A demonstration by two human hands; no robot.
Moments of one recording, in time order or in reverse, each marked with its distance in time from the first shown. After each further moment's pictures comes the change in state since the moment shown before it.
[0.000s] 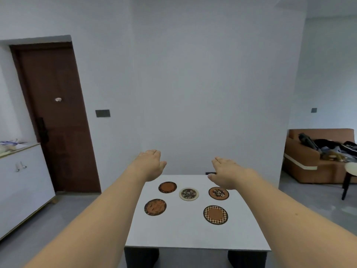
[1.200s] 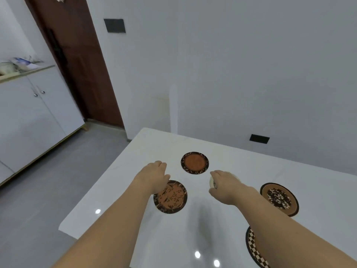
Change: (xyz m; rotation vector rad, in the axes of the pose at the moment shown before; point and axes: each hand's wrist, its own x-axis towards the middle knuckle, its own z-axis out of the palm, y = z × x) left_hand 0.337 -0.172 0.327 -0.138 -0.404 -0.265; right_hand 0.487 -0.020 0.250 0.130 -0.415 -0.247
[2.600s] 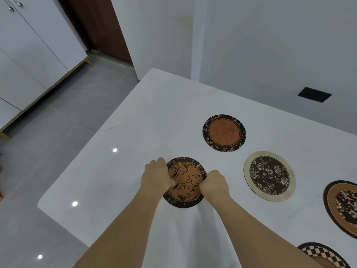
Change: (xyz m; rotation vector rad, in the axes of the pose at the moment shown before) left_hand 0.137 -0.064 0.180 -0.223 -0.173 -0.482; right_hand 0.214 -0.038 0.168 0.543 -0.150 0.453
